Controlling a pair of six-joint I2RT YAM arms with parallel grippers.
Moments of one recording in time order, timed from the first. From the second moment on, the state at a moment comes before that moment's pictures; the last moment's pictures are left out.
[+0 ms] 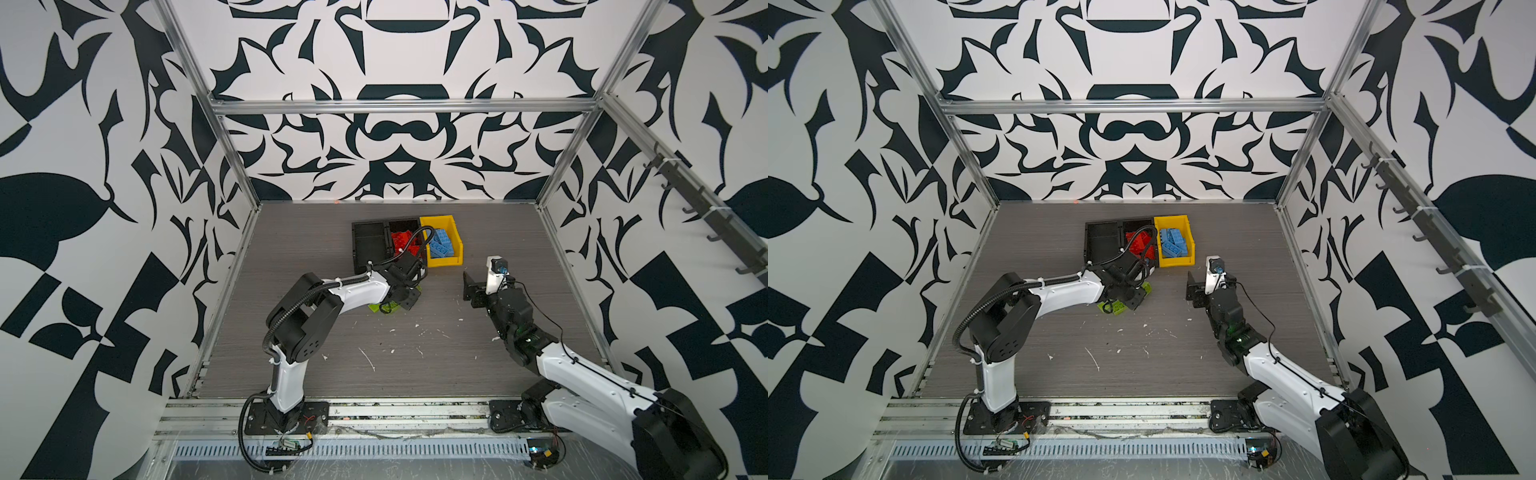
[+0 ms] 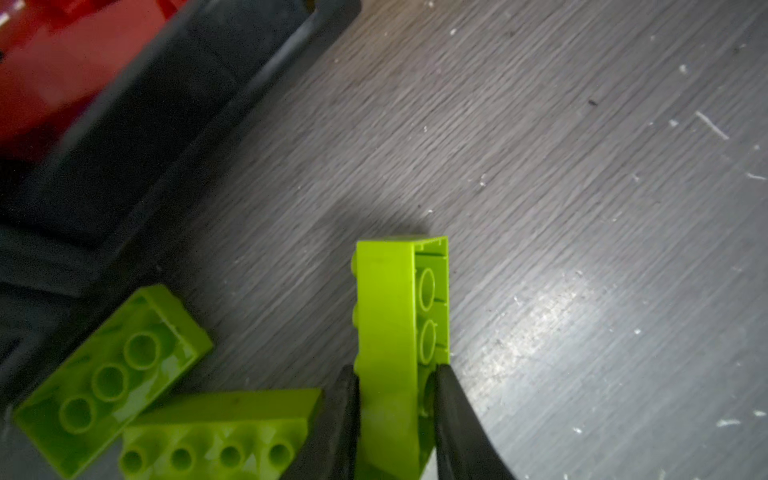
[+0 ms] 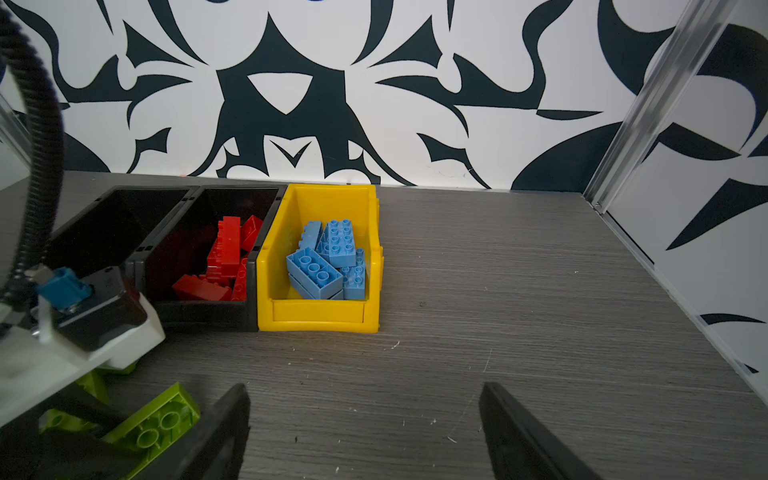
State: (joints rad) left arm -0.82 1.94 1.25 -0.37 -0.03 -0.06; right arm 0.49 0.97 0.32 0.42 0.34 0.13
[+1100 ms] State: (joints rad) left arm -0.50 1.66 1.26 -0.40 0.00 -0.04; right arm 0.49 0.99 0.34 0.39 0.31 0.13
